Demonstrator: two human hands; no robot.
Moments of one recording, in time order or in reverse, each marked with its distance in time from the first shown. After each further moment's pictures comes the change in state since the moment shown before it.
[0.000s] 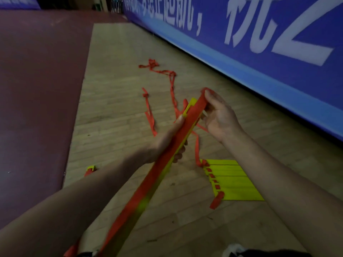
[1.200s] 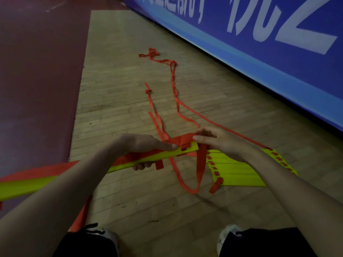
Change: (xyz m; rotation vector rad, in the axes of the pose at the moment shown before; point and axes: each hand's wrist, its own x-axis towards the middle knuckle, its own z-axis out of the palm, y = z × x) left_hand -0.063 -0.006 -0.031 0.673 -0.088 -0.434; right_hand -0.059 0.033 -0.067 -0.979 -0.413 0.207
